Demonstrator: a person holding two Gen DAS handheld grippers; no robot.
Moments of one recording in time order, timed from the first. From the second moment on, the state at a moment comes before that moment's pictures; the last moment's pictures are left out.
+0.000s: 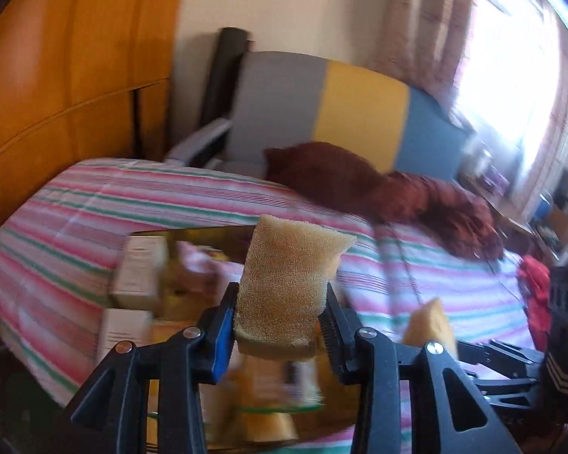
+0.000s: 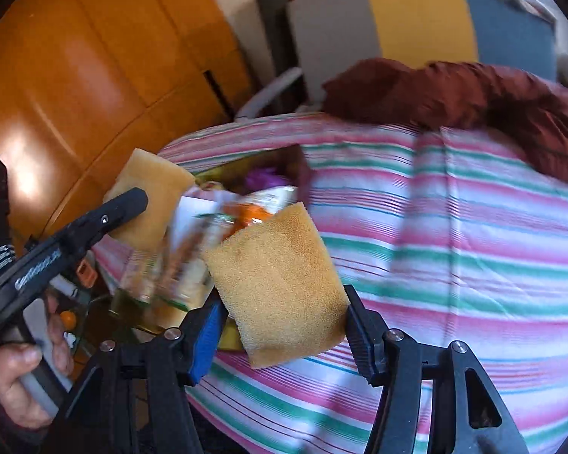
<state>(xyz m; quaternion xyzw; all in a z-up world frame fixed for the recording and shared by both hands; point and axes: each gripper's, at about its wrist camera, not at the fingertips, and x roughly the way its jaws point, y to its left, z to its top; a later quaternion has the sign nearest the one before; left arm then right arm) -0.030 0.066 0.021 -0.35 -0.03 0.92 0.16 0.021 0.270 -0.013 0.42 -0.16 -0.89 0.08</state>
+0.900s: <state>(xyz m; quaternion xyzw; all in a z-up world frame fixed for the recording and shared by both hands) -0.082 0.029 -0.036 -0.40 -0.03 0.91 0.07 -0.013 0.220 -0.046 0.45 -0.13 -0.88 0.09</state>
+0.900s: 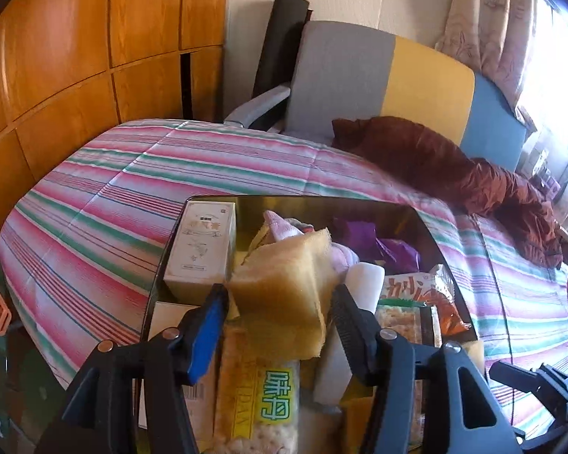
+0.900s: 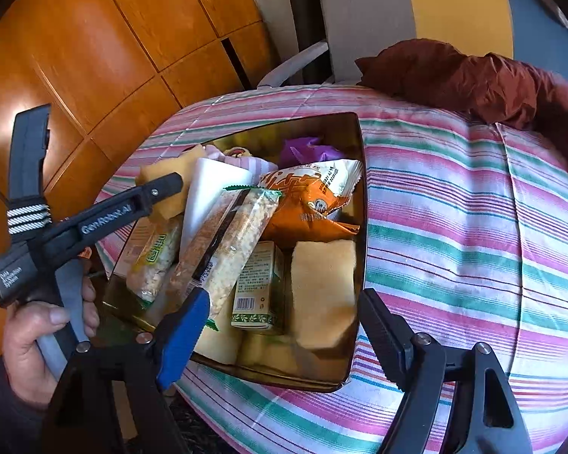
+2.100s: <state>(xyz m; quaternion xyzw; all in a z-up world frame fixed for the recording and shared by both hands) 0.003 0.056 0.030 -0.34 -0.01 0.94 0.05 0.045 0.201 -0.014 0.38 -0.06 -0.92 0.05</state>
